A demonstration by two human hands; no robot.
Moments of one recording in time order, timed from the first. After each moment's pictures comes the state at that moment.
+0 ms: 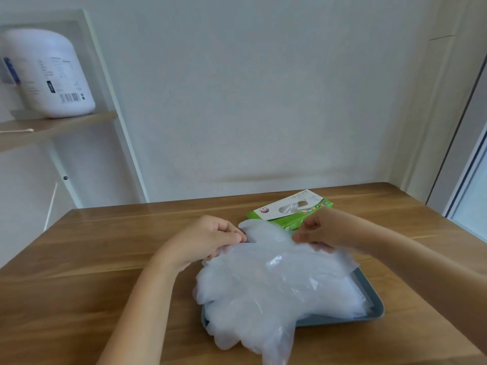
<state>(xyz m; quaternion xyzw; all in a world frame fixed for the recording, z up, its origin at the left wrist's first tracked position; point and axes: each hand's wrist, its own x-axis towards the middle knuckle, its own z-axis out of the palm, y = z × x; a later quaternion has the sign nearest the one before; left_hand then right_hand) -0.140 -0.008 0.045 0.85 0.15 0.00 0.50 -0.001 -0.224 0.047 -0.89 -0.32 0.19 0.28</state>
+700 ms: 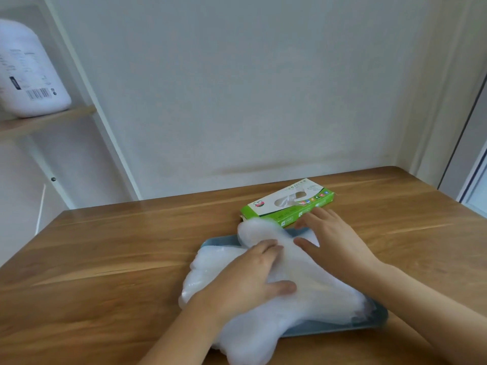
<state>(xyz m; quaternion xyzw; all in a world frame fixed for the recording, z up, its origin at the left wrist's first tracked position) -0.102 -0.072 -0.027 0.98 -0.01 0.01 0.20 0.005 -0.231 -0.010 -0.89 -0.39 -0.10 0.19</state>
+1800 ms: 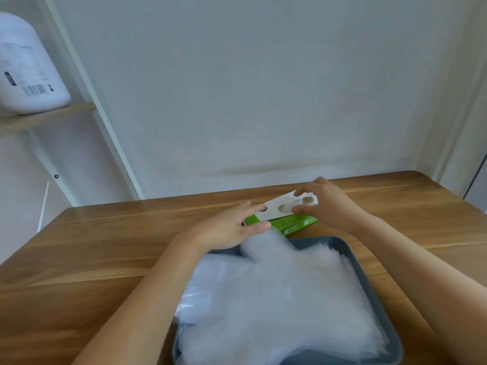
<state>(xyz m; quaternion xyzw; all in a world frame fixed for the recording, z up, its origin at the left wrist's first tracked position) -0.042 -0.013 0.022 0.96 0.08 -0.07 0.27 0.108 -0.196 0.002 -0.88 -0.37 0.00 0.29</state>
